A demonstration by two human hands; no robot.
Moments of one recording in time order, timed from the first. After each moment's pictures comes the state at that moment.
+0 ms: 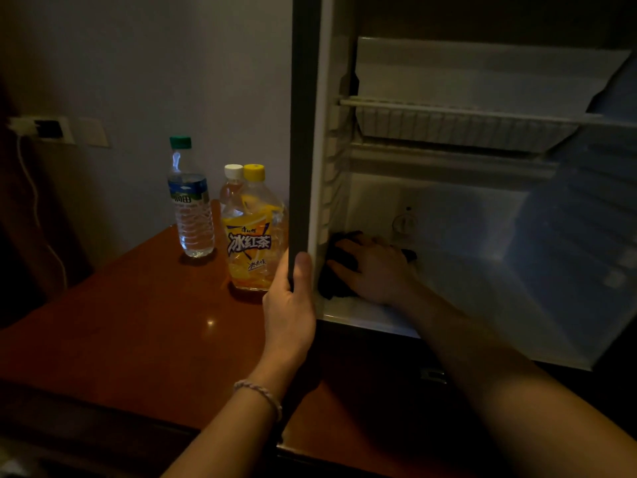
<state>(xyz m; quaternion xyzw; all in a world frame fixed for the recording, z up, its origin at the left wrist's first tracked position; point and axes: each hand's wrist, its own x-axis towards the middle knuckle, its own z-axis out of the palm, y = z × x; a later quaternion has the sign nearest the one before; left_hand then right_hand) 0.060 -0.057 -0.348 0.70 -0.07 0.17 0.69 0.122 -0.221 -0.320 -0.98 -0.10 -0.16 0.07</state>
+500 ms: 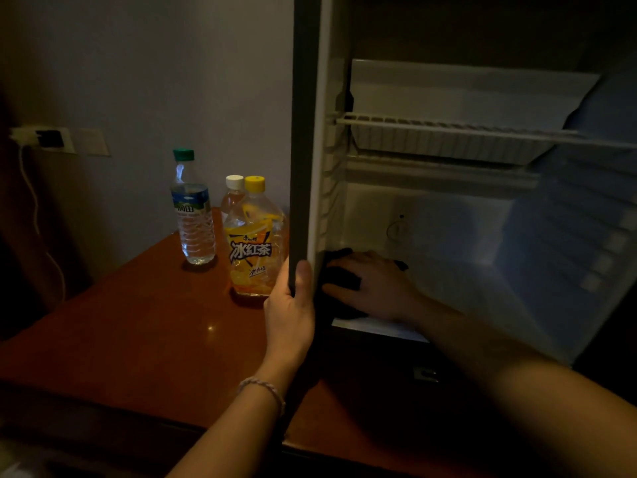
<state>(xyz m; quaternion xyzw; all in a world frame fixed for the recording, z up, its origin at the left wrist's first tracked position) 0.060 -0.056 -0.348 0.72 -0.08 0.17 0.67 0.096 -0.226 -0.316 -0.97 -0.17 -0.13 0.14</state>
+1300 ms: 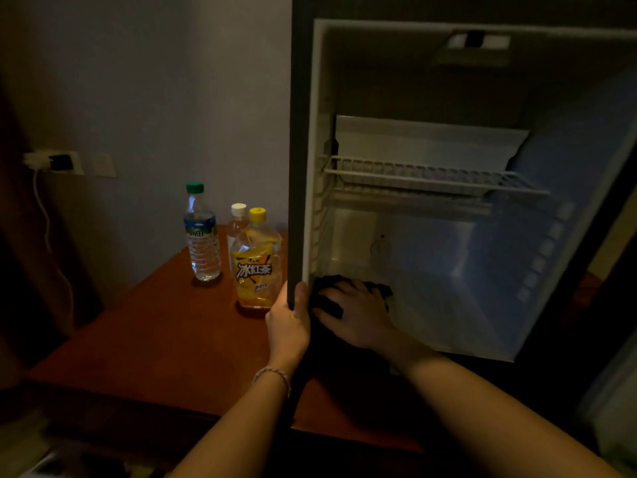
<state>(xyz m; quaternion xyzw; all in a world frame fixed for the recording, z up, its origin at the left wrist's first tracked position) 0.044 -0.051 -0.330 0.77 -0.05 0.14 0.62 0.052 -0.202 -0.314 -0.98 -0.09 -0.13 0.08</state>
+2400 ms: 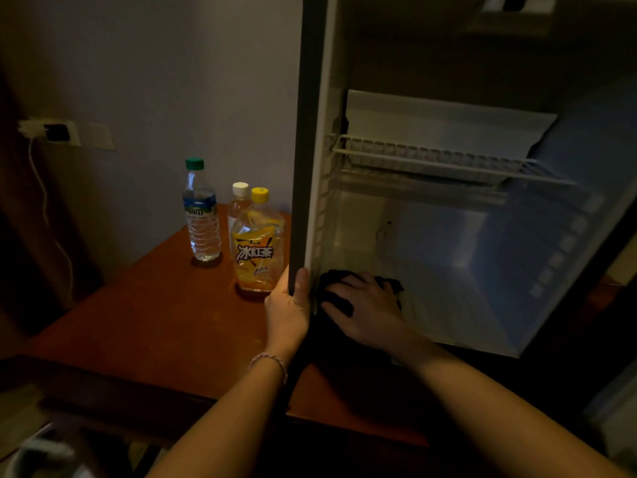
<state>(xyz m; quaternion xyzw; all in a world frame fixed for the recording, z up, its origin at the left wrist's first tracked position) 0.052 -0.051 -0.338 0.76 -0.04 0.13 0.64 0.032 -0.207 -0.315 -0.98 -0.10 -0.14 0.07</state>
